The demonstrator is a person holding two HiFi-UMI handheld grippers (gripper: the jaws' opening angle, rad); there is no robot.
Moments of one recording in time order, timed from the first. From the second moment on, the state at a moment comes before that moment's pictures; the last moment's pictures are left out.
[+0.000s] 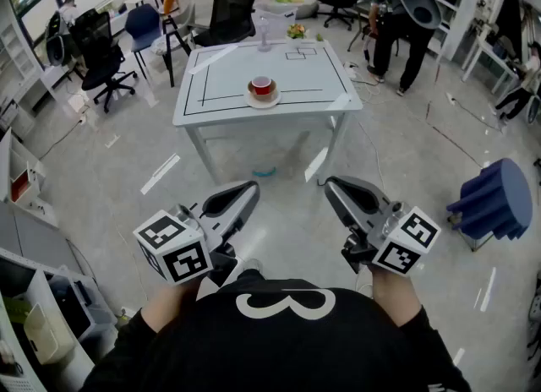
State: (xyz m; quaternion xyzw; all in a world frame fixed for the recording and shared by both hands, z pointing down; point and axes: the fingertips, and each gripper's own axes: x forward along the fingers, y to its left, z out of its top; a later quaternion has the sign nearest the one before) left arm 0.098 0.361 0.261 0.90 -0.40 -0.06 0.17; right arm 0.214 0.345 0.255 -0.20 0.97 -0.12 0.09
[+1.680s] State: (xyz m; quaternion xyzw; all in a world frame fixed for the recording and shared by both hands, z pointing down) left arm 0.058 0.246 0.304 0.89 -0.40 -0.04 0.21; right arm 0.200 0.230 0.318 -0.27 0.95 -0.15 0.04
